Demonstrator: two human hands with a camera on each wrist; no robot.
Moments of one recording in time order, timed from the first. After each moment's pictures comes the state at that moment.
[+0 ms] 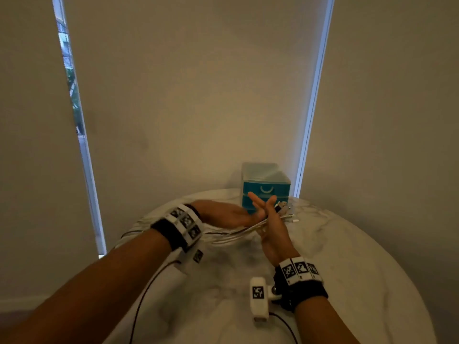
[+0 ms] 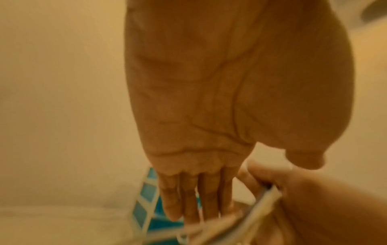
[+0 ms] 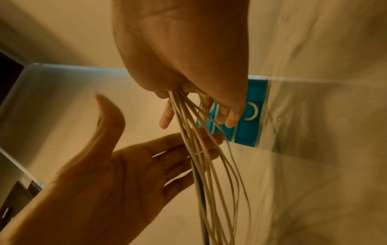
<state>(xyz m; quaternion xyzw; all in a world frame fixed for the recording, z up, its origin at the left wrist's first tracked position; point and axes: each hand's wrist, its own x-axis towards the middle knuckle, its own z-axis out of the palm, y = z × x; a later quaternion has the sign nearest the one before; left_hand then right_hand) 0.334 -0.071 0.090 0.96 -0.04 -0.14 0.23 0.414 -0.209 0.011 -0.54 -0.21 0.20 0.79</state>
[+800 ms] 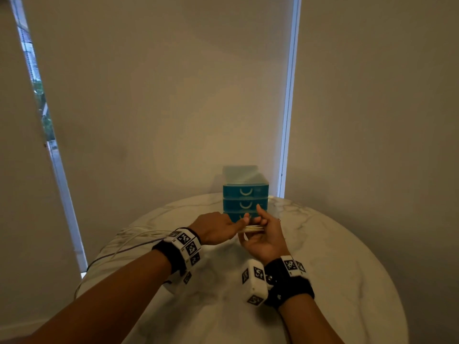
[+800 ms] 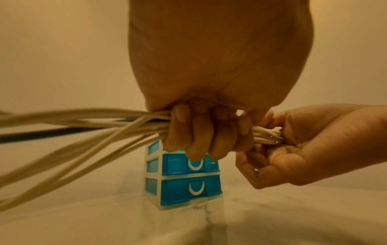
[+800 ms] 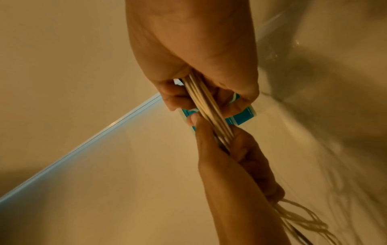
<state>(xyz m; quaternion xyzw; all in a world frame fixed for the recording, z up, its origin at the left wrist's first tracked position) 0.346 -0.110 0.066 0.98 0.07 0.02 0.16 0.439 -0.233 0.007 -0.23 0.02 0.34 0.91</state>
